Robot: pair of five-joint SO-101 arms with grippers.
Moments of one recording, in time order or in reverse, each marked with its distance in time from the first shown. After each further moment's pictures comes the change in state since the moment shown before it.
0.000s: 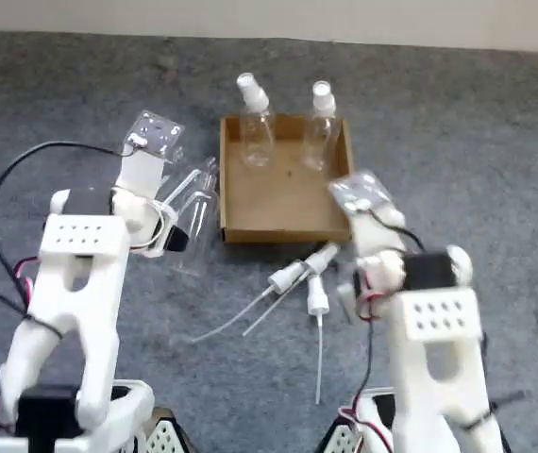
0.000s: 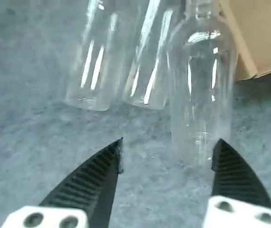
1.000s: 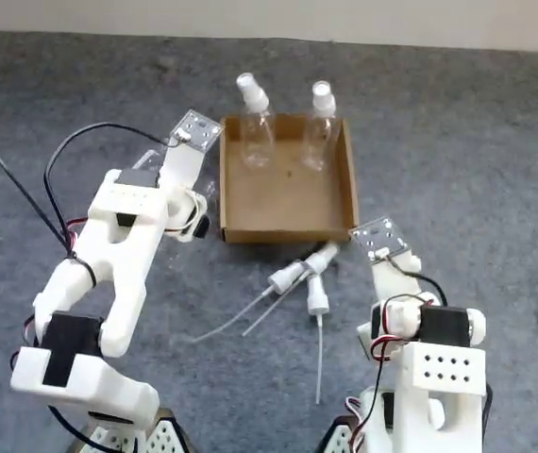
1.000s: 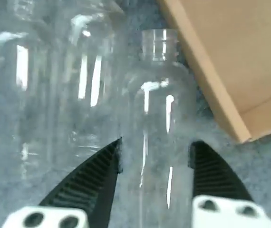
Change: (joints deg) left arm 6.6 21.9 -8.2 -10.9 1.0; right arm 8.2 -15.1 19.3 -4.9 8.6
